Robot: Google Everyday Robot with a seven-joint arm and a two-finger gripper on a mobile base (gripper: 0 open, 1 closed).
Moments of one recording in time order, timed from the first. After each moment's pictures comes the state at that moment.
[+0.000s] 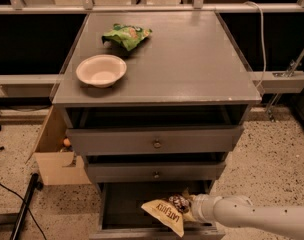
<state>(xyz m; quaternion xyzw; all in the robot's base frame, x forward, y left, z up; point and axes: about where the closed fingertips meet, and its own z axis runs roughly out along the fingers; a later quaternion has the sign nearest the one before) 0.472 -0.141 0.324 -0.51 0.81 0.11 0.29</state>
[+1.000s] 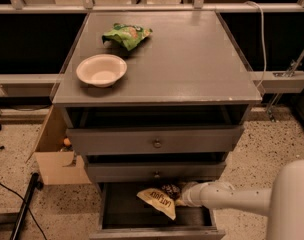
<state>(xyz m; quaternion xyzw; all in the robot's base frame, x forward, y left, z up) 0.545 -0.116 0.281 -0.53 0.79 0.09 0.31</state>
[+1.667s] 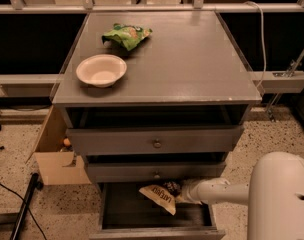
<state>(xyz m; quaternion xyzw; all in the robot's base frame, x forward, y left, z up) 0.573 -0.127 0.250 -0.51 0.81 0.08 0.29</state>
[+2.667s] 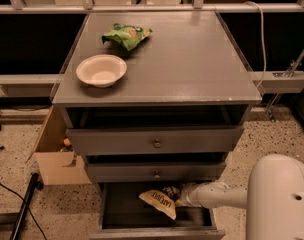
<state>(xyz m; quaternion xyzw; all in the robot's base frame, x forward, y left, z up) 0.563 -0.124 0.231 -0.53 0.79 0.08 0.28</state>
